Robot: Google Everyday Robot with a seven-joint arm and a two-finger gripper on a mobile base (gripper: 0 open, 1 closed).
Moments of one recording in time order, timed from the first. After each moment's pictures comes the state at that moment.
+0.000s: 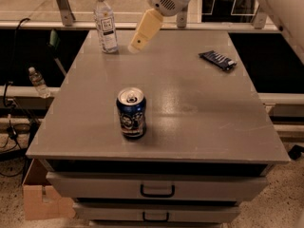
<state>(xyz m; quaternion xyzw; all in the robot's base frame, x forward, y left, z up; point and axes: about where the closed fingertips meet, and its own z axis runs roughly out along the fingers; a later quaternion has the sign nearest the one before) 0.654 0.021 1.005 -0.62 0.69 0.07 0.37</state>
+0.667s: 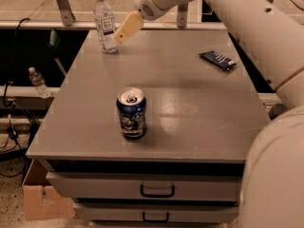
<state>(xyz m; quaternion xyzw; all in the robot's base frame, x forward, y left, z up) 0.742 0.063 0.982 -0.56 0.68 0.10 0.46</state>
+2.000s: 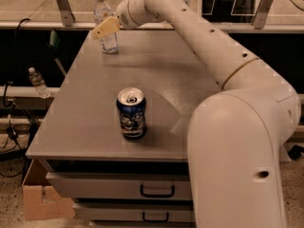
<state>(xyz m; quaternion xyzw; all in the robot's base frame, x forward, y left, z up) 0.842 0.126 0.936 -0.43 0.73 0.18 0.50</state>
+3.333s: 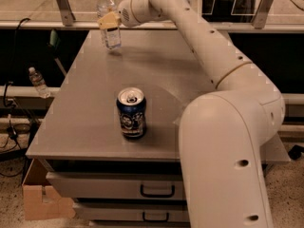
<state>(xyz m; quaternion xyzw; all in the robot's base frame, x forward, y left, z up) 0.846 0.134 0.934 -0.38 0.75 0.27 0.47</state>
